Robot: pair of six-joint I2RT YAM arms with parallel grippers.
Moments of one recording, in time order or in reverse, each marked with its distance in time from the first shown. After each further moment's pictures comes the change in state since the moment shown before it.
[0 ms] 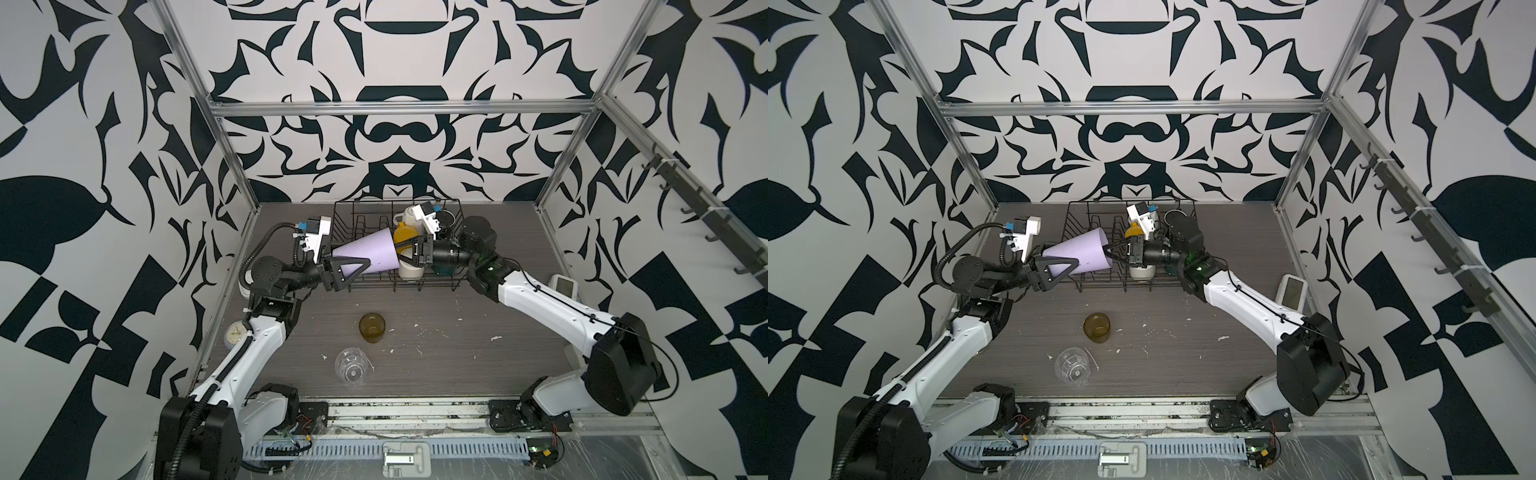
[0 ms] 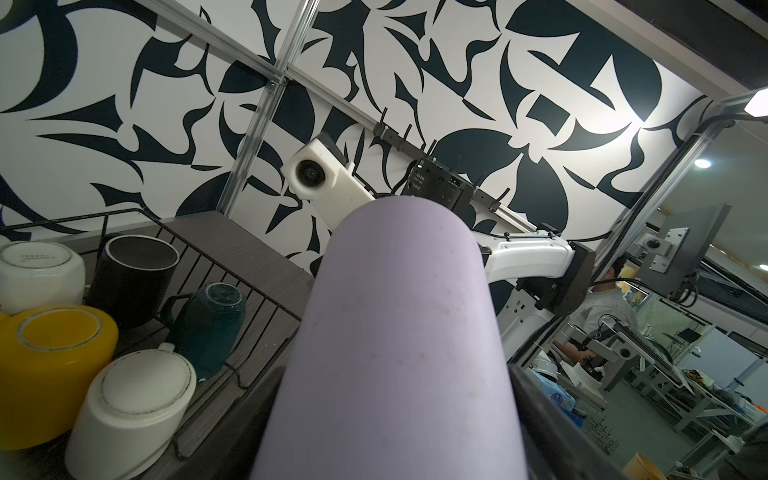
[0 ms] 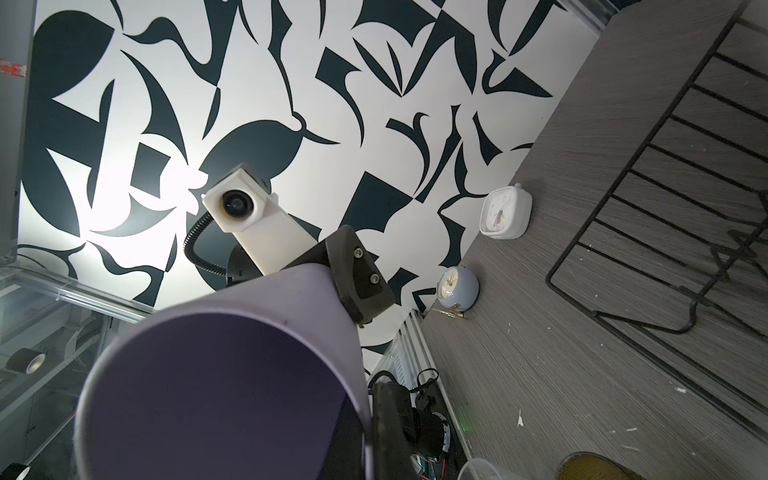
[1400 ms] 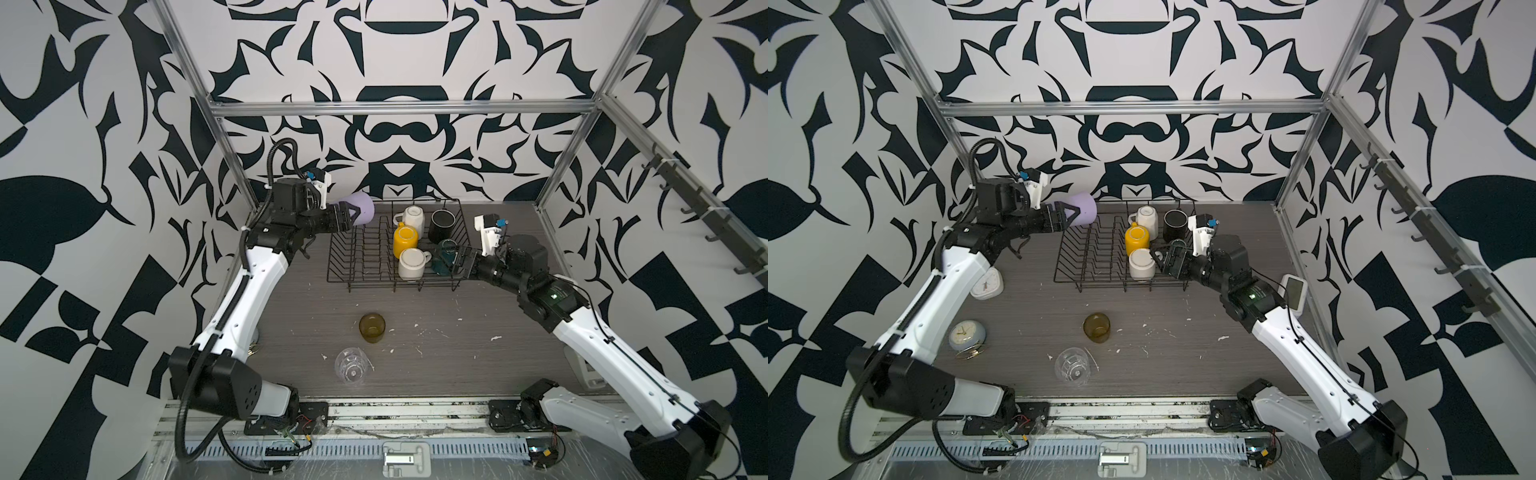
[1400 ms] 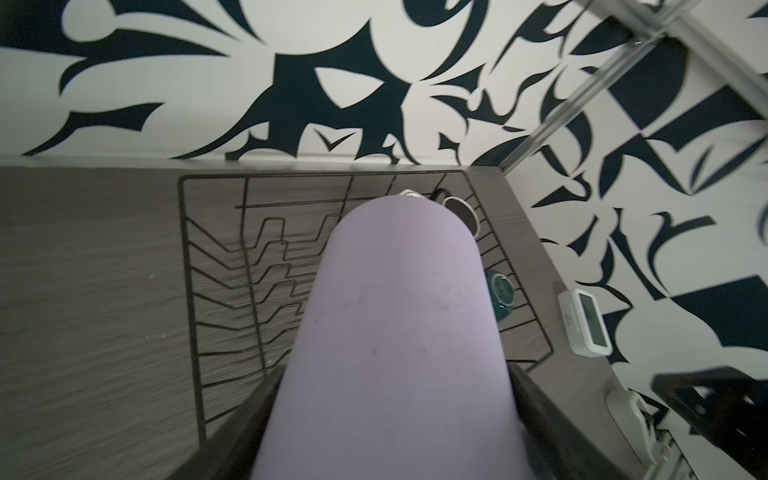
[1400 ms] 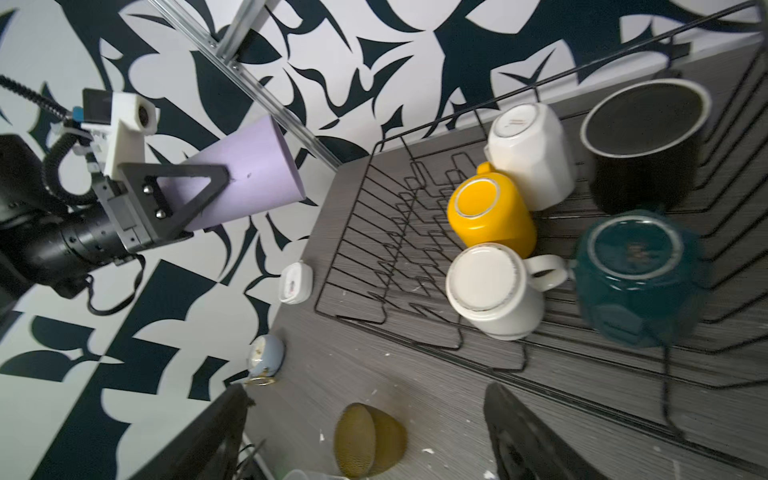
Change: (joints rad) left arm -0.010 0.390 0.839 -1.426 -0.763 0.635; right arm -0.118 -0.433 -0.127 -0.641 0.588 -0.400
